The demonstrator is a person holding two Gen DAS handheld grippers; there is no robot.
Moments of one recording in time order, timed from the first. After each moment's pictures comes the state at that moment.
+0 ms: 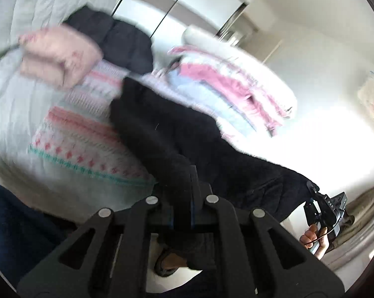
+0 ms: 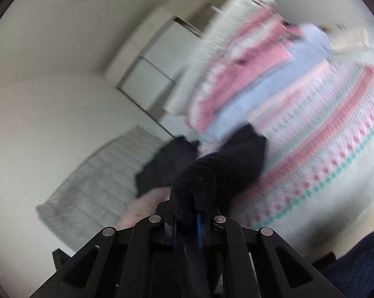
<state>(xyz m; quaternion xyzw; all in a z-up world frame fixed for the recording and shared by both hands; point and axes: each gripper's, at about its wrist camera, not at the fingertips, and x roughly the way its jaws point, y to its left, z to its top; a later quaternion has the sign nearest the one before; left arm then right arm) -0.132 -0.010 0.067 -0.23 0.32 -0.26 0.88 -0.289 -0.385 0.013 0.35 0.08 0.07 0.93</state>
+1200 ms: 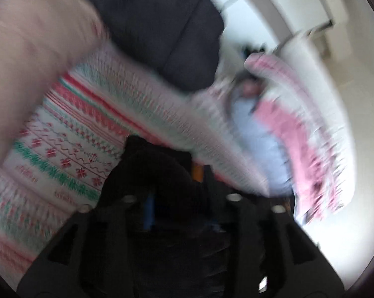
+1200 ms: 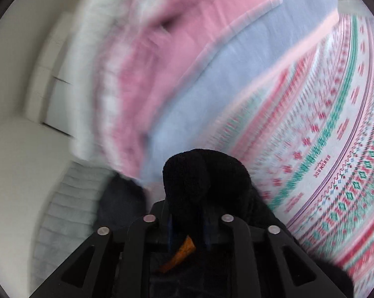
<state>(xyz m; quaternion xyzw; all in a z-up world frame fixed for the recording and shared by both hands) 0.358 -0.071 -0.022 -0.33 0.50 -0.14 0.79 0.181 -0.571 -0.057 0.51 0.26 -0.11 0.82</state>
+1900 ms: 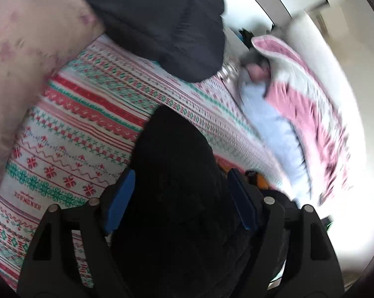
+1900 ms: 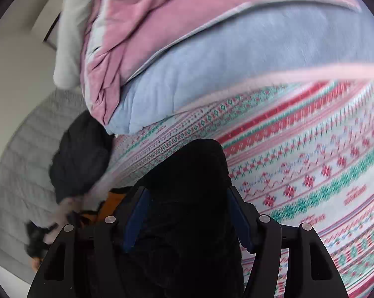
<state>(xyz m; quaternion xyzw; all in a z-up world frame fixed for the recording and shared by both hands) 0.360 -0.074 -0.030 -0.26 0.49 -0.17 0.81 0.211 -0.577 -0.050 0.29 0.33 -0.04 0.90</state>
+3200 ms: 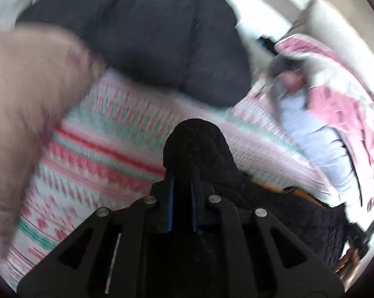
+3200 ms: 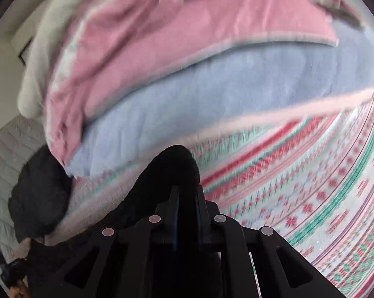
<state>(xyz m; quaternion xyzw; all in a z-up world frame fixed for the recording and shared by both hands) 0.420 -0.085 -0.072 -0.20 0.48 -0.07 0.85 0.238 -0.590 -0.084 0.31 0.31 -0.20 0.88</state>
